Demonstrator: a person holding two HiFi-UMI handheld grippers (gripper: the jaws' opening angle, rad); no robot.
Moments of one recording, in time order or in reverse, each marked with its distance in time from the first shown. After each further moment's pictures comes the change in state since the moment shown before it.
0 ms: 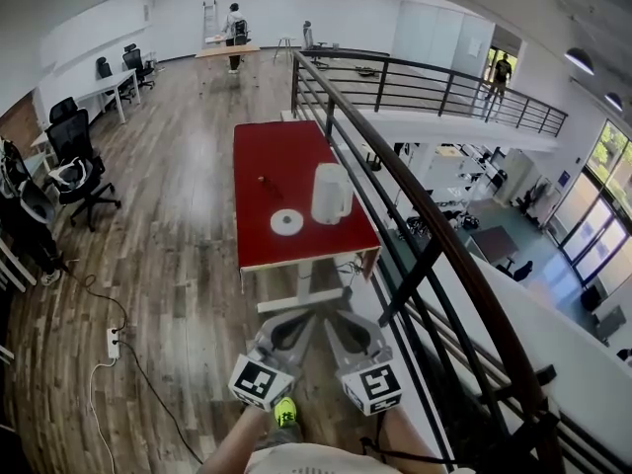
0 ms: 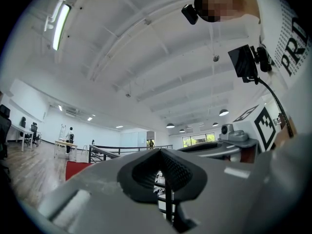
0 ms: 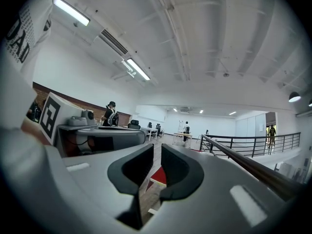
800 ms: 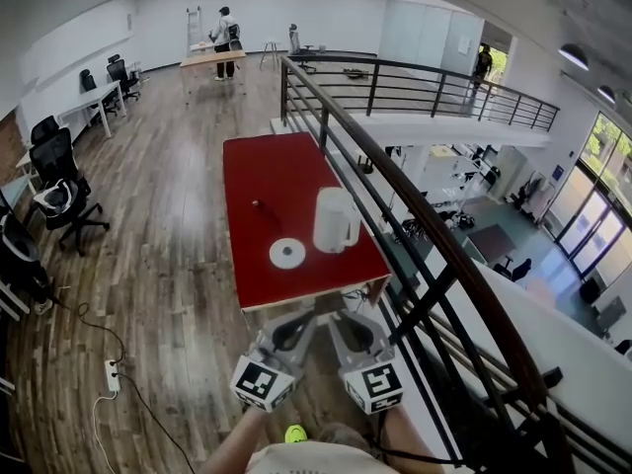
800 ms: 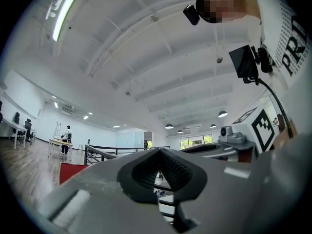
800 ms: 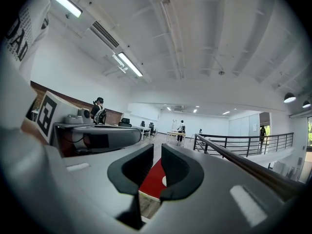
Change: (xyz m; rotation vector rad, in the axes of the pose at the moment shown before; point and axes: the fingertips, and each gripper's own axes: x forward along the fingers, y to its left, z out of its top) left arm 0.078 0.116 -0.019 0.018 0.031 -0.061; right arm 0.123 -0.073 -0.006 0.022 0.014 -0.086
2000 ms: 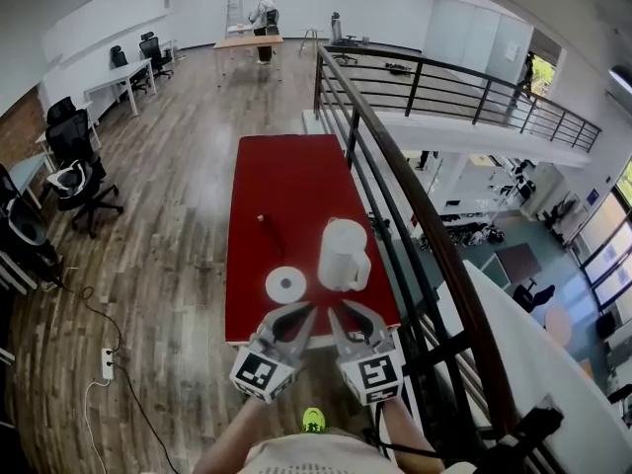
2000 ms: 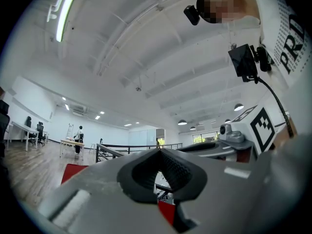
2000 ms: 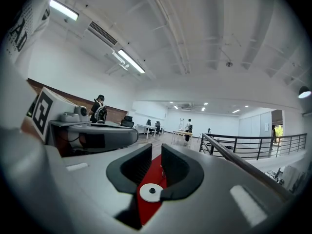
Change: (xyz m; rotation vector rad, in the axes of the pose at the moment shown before) left arm 0.160 0.117 -0.035 -0.016 0.004 0.151; right arm 0.148 -0.146 -0.021 -0.031 0.017 0.116
